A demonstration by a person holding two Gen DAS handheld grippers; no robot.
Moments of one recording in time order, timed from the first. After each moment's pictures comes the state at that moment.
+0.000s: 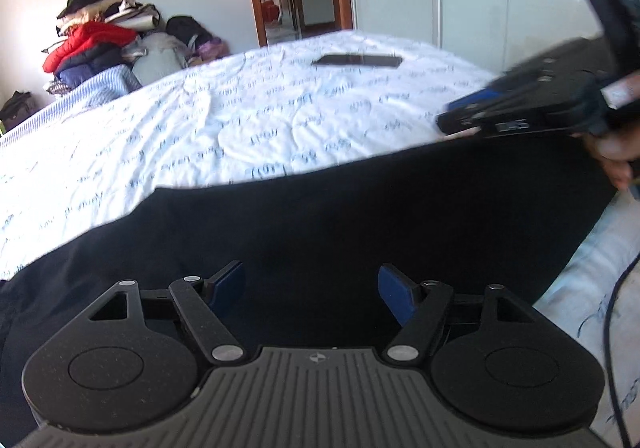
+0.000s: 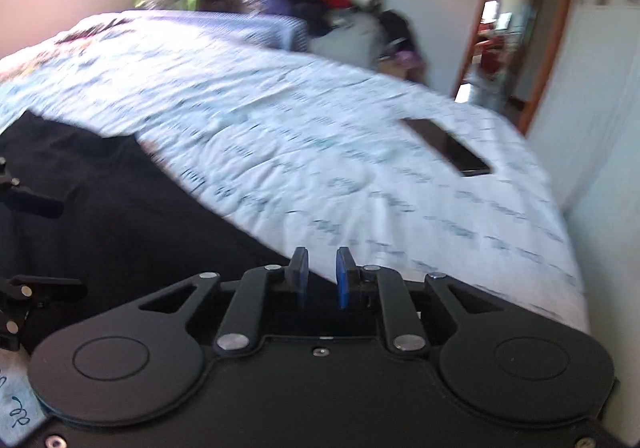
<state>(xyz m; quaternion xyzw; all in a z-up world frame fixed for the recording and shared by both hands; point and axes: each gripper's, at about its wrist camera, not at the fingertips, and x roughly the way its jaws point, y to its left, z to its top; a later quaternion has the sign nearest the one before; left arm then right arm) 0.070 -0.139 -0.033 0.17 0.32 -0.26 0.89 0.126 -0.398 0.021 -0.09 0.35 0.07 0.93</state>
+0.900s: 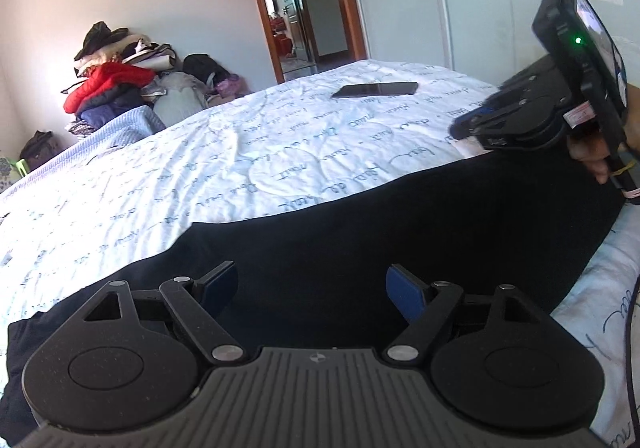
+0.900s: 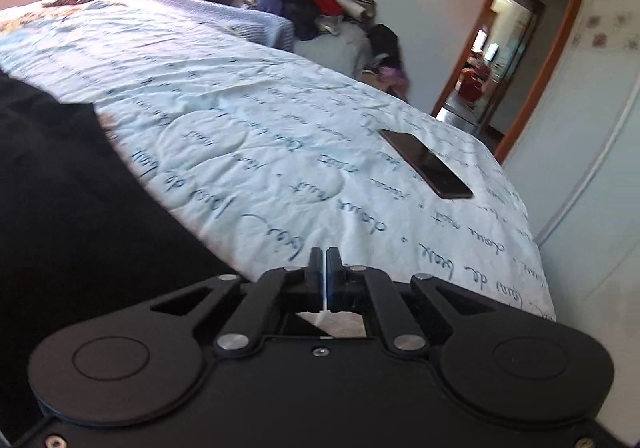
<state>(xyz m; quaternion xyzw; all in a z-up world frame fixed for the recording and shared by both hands) 0.062 -0.125 -0.020 0.20 0.25 -0.24 0.92 0.130 -0.406 0.012 -0.14 0.32 0.01 0.94</state>
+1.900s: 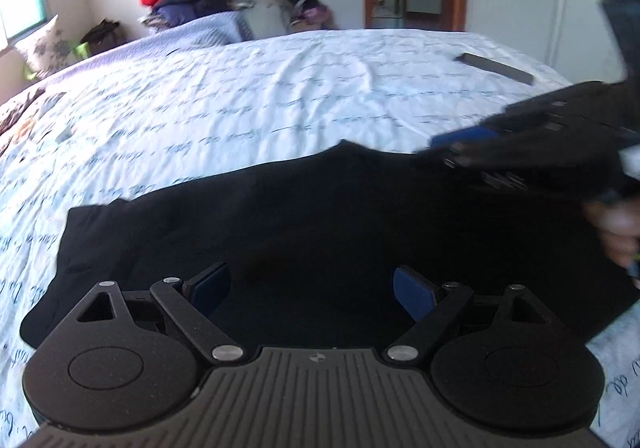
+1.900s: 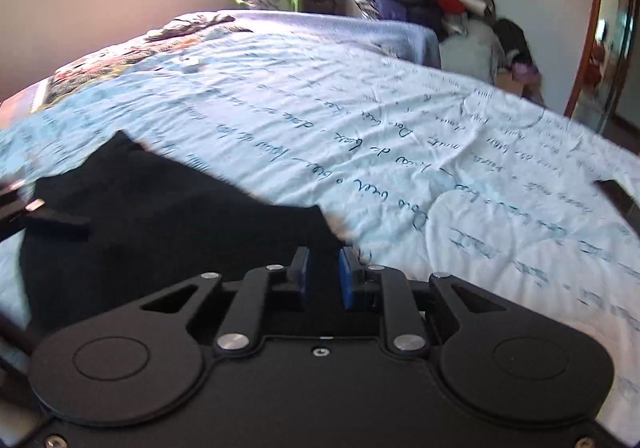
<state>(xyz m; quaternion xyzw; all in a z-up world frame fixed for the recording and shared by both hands) 0.095 -0.029 -0.008 0.11 0.36 -0.14 0.92 0.151 -0.258 0.035 -0.07 0.32 0.21 0.92</state>
